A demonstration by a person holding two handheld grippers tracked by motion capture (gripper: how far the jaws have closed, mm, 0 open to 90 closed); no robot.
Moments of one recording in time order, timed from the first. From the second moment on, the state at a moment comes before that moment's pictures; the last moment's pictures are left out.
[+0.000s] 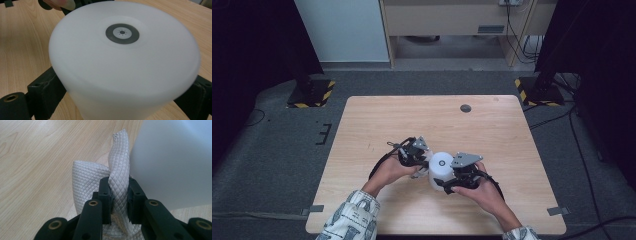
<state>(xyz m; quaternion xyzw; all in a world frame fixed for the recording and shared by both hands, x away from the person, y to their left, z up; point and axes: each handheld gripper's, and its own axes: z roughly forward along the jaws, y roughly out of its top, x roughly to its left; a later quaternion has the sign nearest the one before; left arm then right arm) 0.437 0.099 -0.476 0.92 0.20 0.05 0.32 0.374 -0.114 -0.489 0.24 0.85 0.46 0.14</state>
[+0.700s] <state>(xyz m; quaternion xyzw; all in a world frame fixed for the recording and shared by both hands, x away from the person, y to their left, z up) 0.409 0.118 -0.447 0.91 0.20 0.06 0.35 0.374 -0.114 -0.489 0.25 0.84 0.46 0.14</state>
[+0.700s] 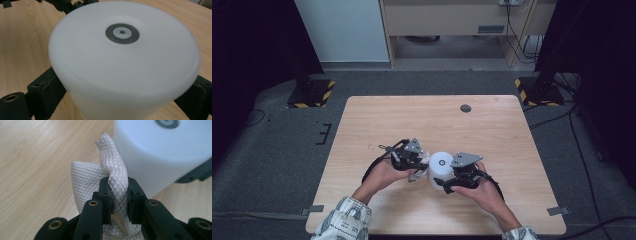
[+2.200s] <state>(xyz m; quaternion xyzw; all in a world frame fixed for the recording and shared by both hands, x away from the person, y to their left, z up) 0.392 0.118 -0.460 0.92 0.19 0.07 0.34 0.391 -0.112 -0.489 0.25 0.84 0.45 0.15</state>
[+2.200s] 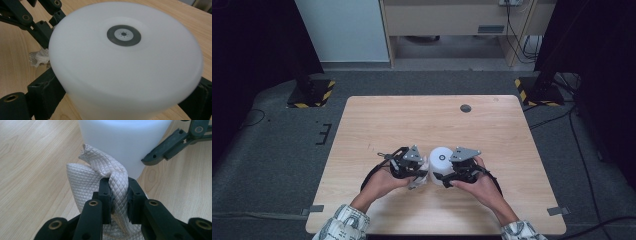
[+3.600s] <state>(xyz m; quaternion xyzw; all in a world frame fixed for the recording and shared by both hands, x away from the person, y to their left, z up) 0.399 0.117 -0.460 0.92 0.20 0.08 0.34 0.385 -0.124 -0.467 0.28 0.82 0.48 0.16</state>
